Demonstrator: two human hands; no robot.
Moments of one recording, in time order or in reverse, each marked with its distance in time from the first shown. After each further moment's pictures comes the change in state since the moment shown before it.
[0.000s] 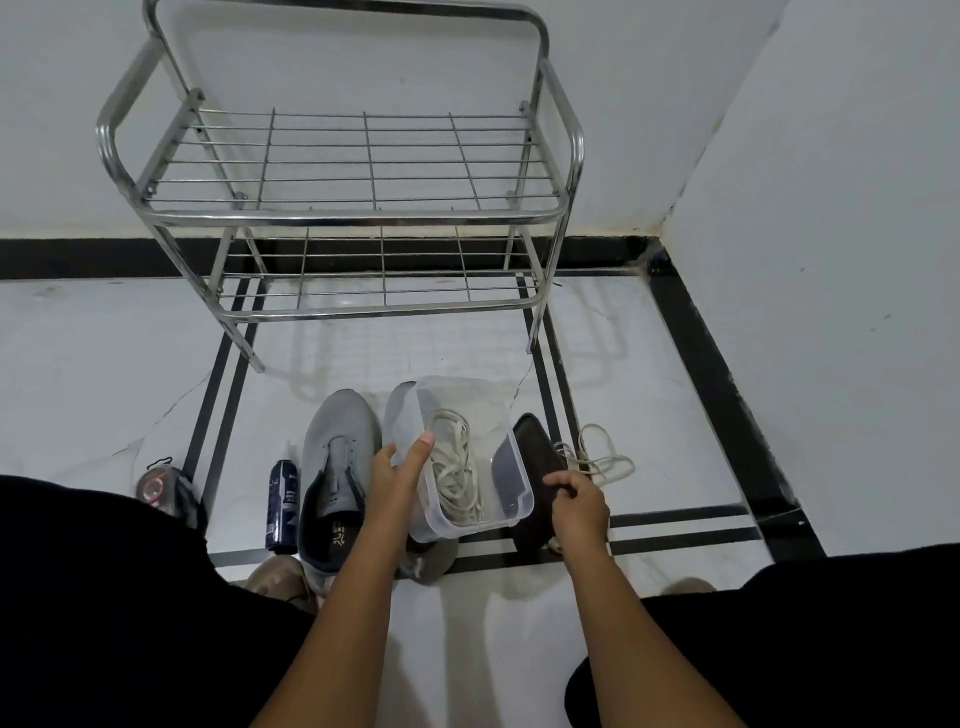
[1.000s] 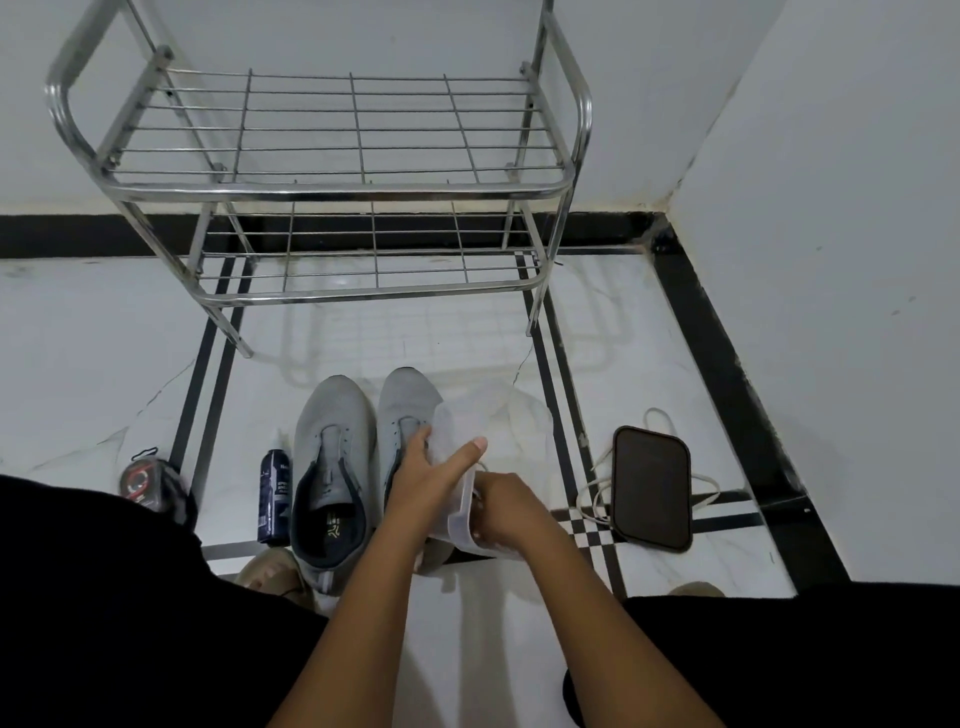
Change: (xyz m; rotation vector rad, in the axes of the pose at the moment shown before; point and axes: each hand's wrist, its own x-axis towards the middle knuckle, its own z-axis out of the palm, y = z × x) left_hand -0.009 0.012 0.030 0.189 -0.123 0.000; right_hand -0.022 -0.037 0.045 -0.759 -0.644 -0.370
